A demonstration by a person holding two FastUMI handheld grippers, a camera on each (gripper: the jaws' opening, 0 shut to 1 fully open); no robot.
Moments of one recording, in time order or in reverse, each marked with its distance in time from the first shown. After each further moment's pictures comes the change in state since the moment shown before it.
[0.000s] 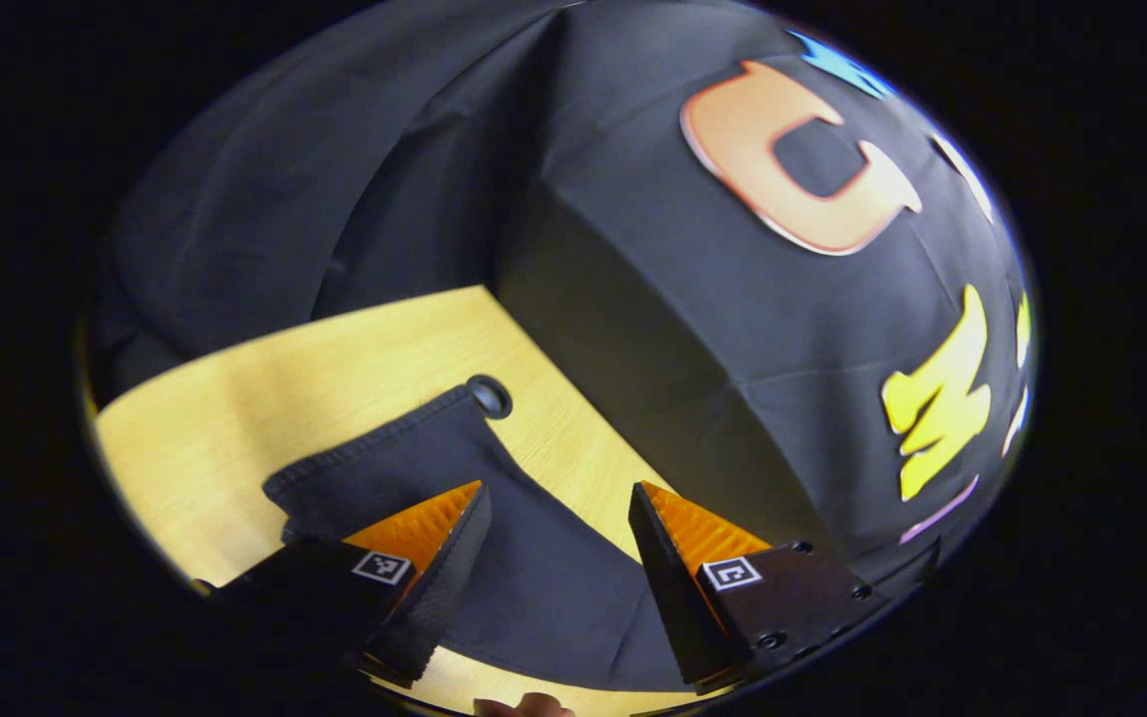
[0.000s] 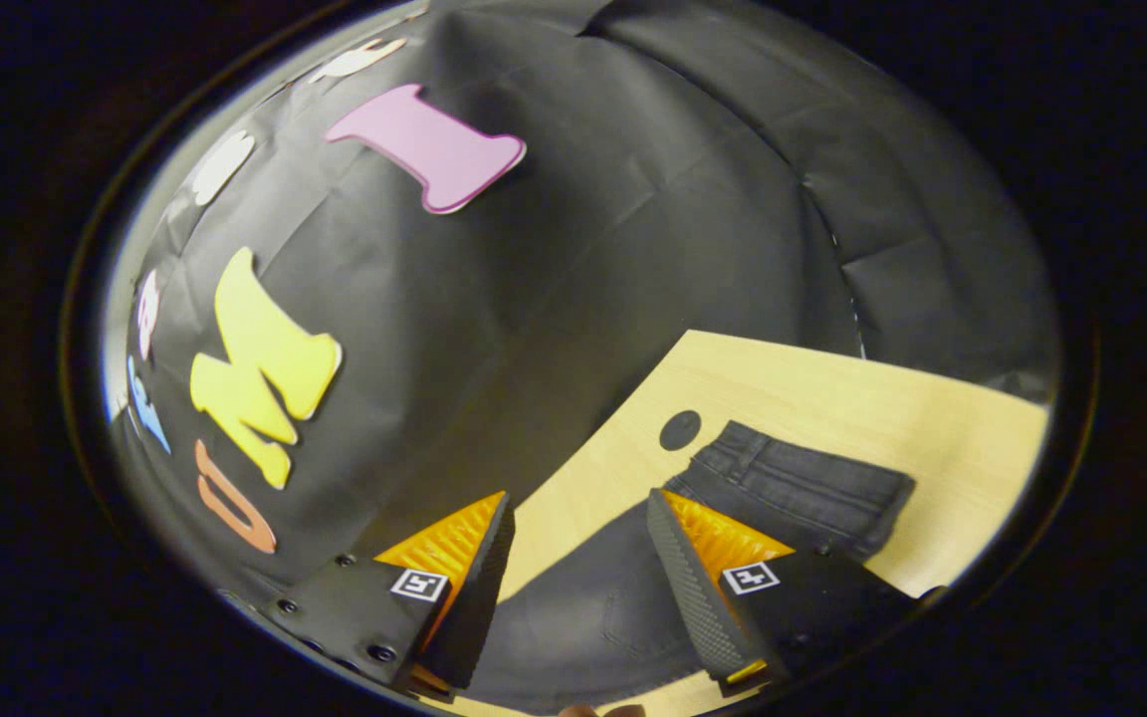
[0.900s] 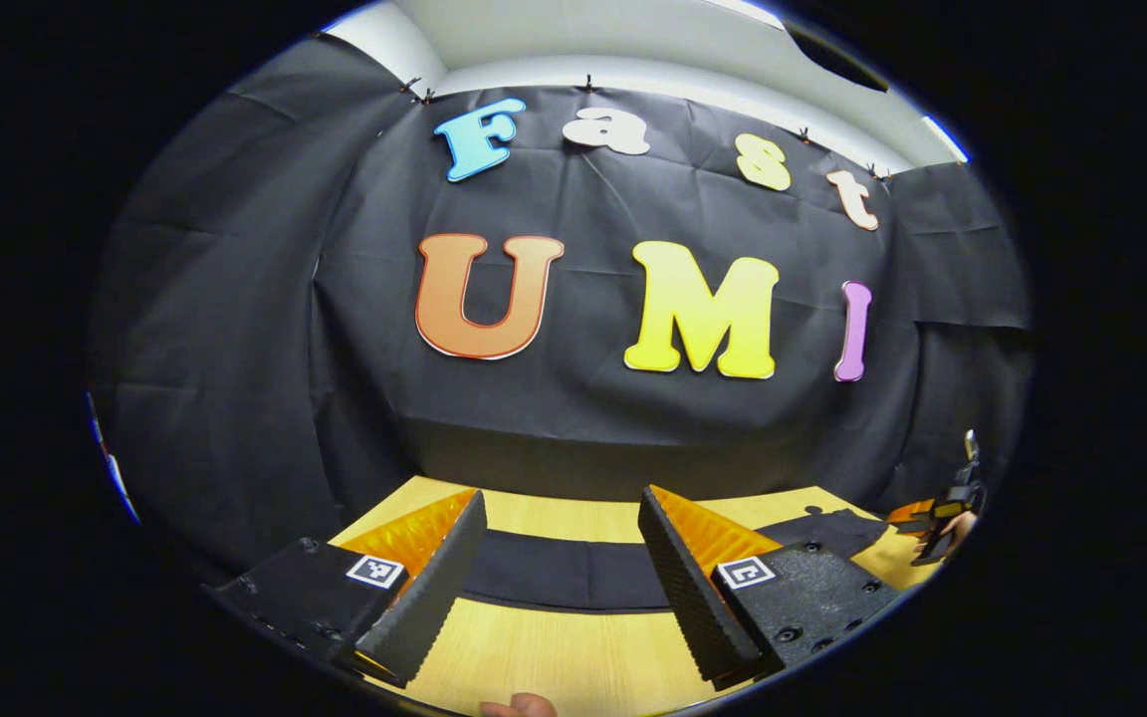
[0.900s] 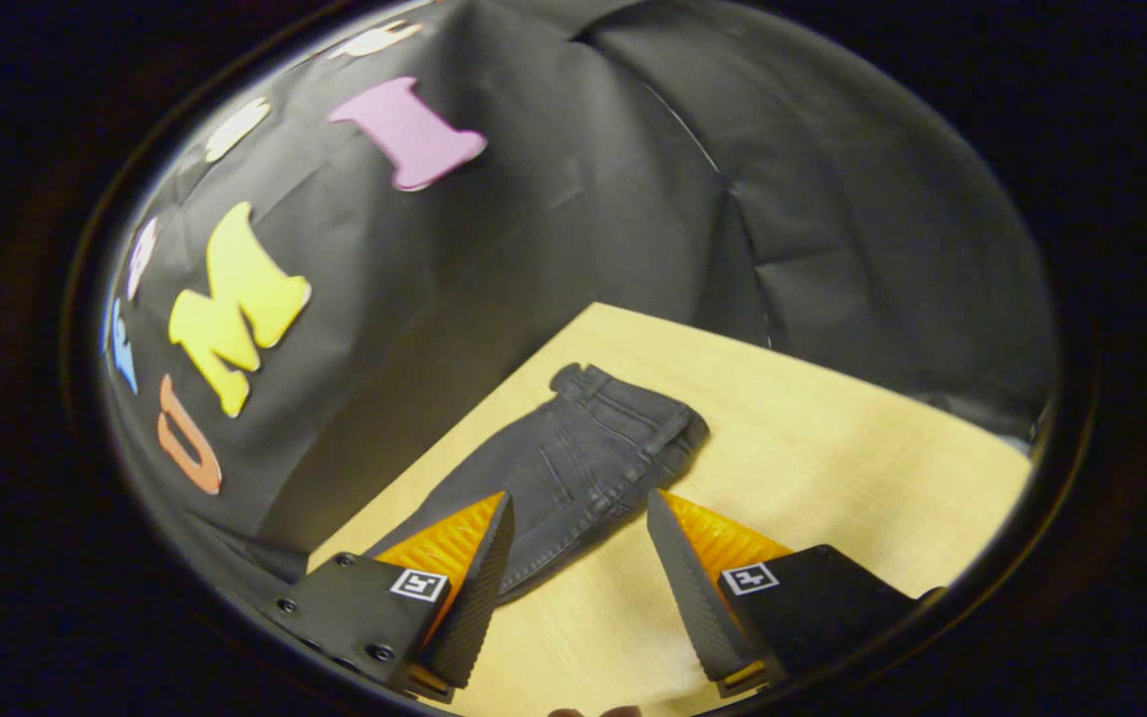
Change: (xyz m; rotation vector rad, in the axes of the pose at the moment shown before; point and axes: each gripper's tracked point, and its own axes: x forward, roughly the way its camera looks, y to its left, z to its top) left arm -0.280 -0.135 -0.050 0.633 -0.332 -0.138; right arm -0.081 -0.101 -0.042 0.014 0.082 -0.195
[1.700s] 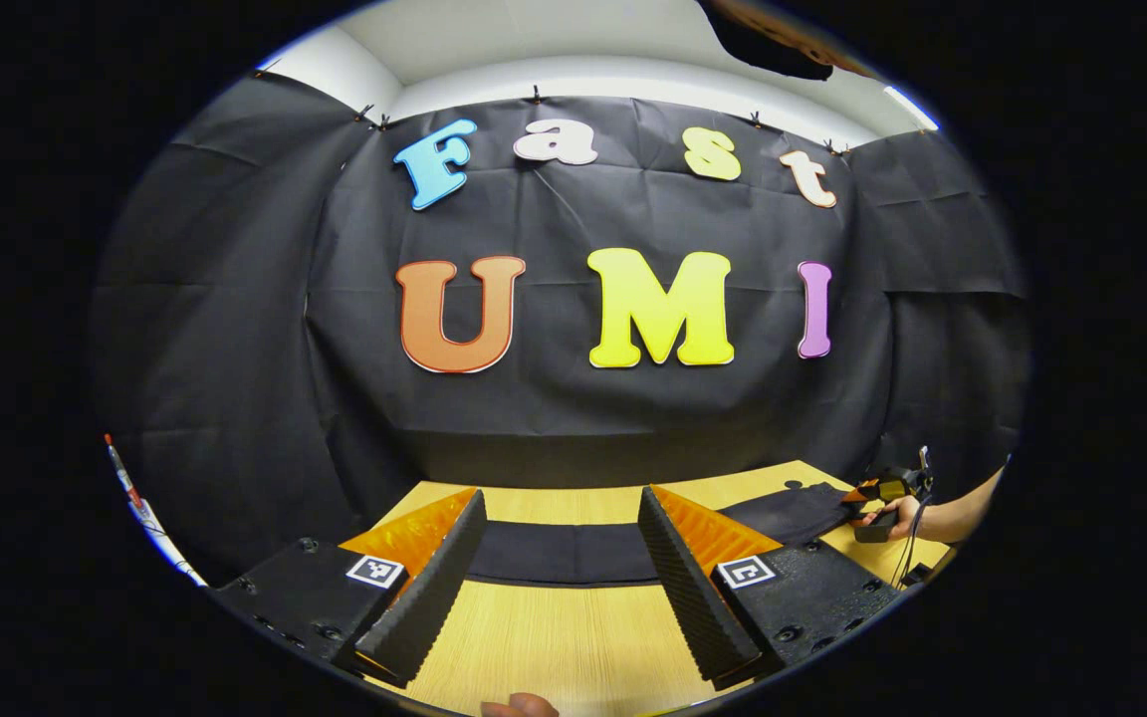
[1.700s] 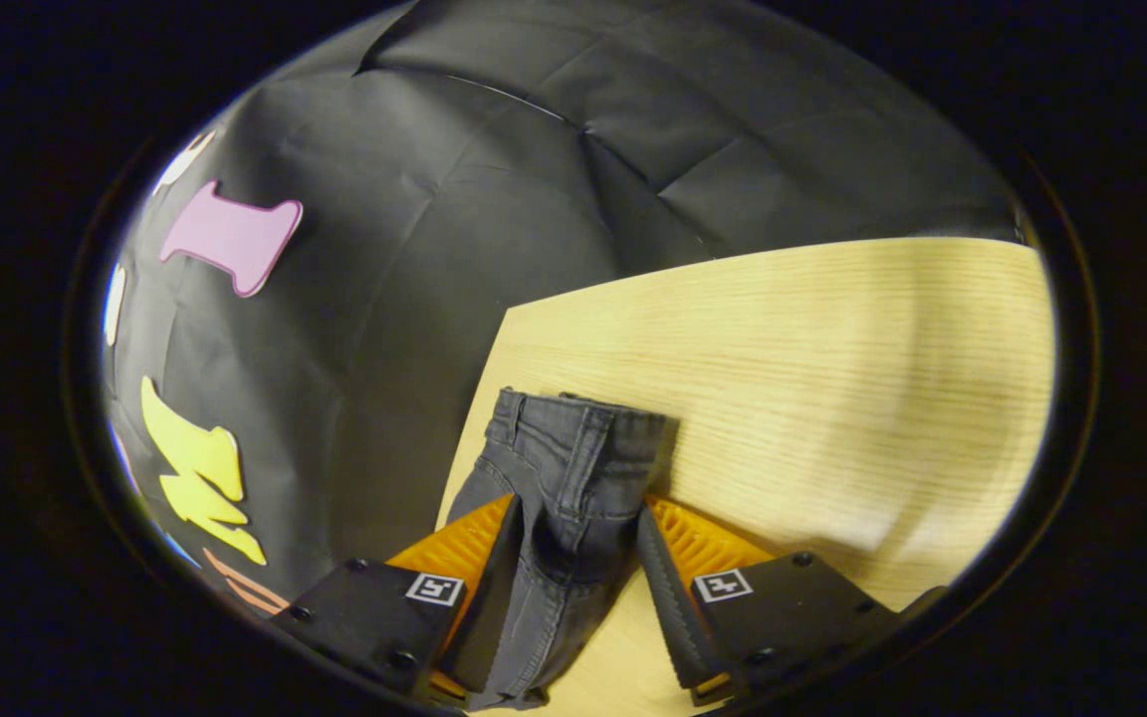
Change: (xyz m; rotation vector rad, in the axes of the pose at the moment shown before) left arm -0.061 -0.037 0.024 0.107 0.005 -0.005; right arm 0.078 -0.019 0.010 0.416 0.003 -0.033
